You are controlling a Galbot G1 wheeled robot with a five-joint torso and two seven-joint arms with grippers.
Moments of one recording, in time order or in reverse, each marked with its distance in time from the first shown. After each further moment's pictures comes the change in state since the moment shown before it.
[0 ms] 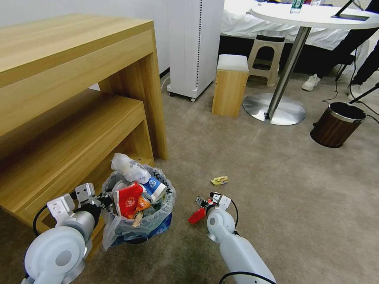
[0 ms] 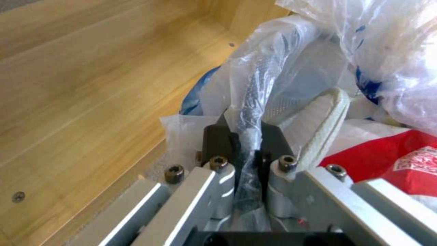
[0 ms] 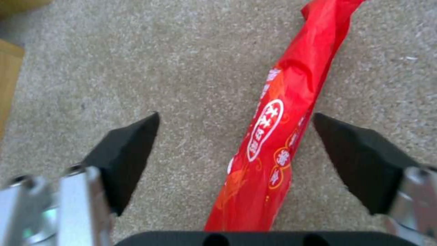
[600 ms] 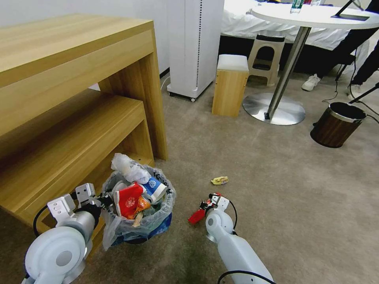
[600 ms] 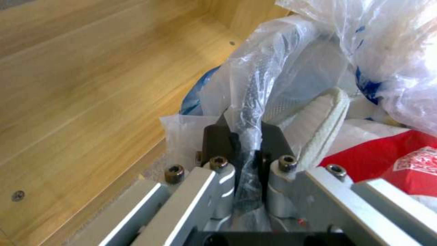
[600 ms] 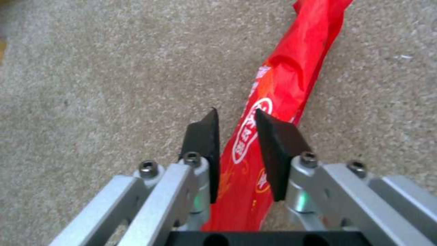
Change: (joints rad) left arm -0.002 -0.001 0.005 0.004 0.003 0.000 0.000; right arm 0.008 0.001 0.008 -0.034 -0.022 0.001 -0.017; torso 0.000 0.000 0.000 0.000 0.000
